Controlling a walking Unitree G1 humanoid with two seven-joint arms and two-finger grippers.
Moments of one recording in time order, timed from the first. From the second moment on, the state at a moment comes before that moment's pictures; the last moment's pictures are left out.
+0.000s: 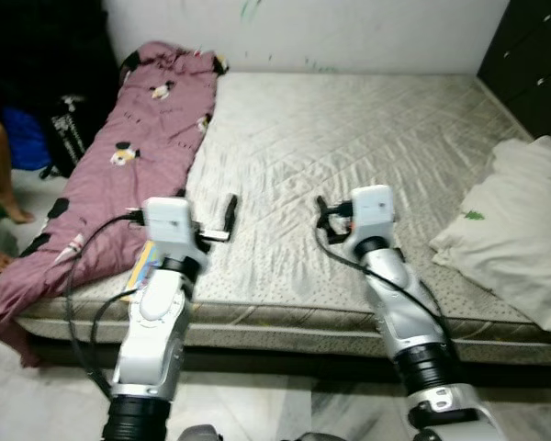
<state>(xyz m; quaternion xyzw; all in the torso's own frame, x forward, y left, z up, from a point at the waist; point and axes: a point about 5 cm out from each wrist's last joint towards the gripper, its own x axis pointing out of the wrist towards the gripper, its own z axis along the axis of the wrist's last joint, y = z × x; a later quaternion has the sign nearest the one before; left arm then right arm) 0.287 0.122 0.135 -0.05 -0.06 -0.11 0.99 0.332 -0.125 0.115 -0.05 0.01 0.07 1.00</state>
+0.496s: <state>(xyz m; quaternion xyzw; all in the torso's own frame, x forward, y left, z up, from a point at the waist) 0.287 0.124 0.136 -0.05 -0.07 -0.11 0.99 0.334 -0.124 0.117 -0.05 0.00 0.07 1.00</state>
